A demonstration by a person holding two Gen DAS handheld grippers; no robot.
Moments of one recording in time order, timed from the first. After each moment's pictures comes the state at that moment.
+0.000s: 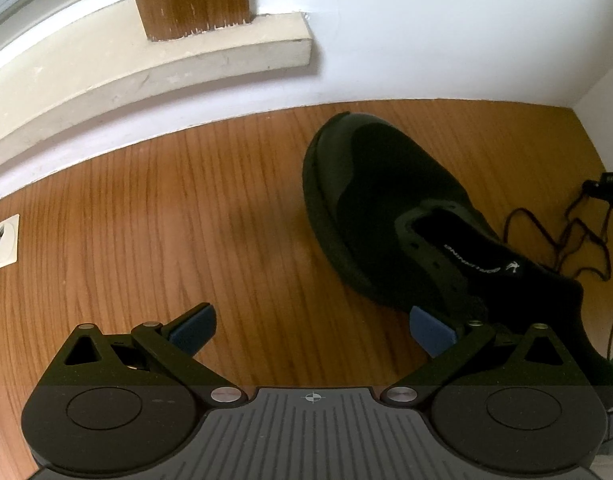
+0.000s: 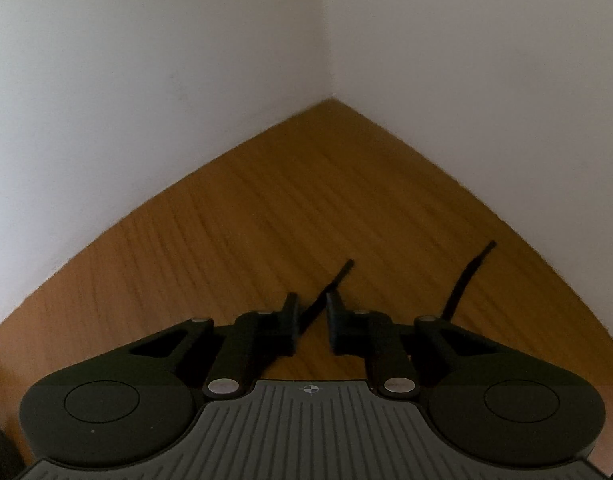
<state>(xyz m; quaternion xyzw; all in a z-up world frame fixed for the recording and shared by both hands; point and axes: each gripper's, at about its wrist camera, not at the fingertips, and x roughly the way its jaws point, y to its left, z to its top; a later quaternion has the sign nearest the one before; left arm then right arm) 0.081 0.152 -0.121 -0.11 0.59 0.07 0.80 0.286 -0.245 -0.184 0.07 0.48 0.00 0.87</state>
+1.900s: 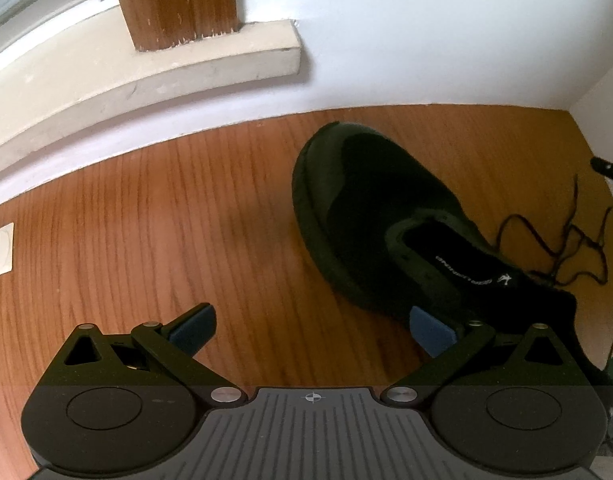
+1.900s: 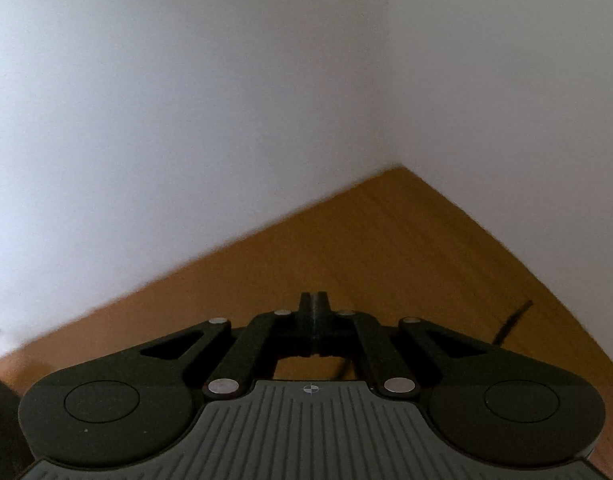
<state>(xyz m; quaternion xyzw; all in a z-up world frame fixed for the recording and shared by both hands) 0.090 0.149 -0.120 -0.11 0.58 0.07 0.80 0.267 -0.240 -0.138 0.10 0.39 0.10 0.91</state>
